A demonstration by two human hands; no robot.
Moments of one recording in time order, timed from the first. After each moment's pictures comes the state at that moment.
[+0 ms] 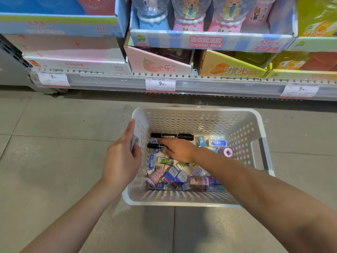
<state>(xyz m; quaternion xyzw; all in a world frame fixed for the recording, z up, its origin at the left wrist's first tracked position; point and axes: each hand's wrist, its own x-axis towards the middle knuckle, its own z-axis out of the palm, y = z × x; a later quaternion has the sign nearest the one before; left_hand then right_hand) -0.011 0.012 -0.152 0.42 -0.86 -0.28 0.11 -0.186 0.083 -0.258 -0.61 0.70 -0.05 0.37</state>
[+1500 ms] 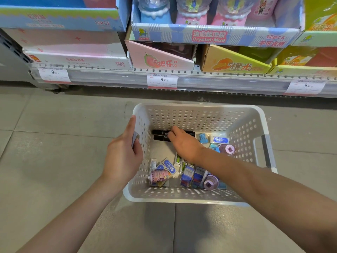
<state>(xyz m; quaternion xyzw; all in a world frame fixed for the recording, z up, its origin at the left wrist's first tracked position) -0.011 0.011 -0.154 0.41 -0.86 -0.28 0.12 -0.180 0.095 -0.238 -0.65 0.74 0.01 0.18</state>
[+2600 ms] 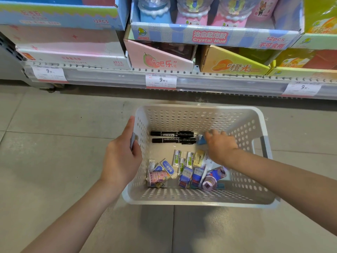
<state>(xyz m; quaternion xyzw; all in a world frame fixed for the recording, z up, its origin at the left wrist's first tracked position) -0.011 0.013 -0.155 0.44 -0.83 -0.32 0.13 -0.225 0.146 -0.211 -0.44 0.83 0.24 0.23</state>
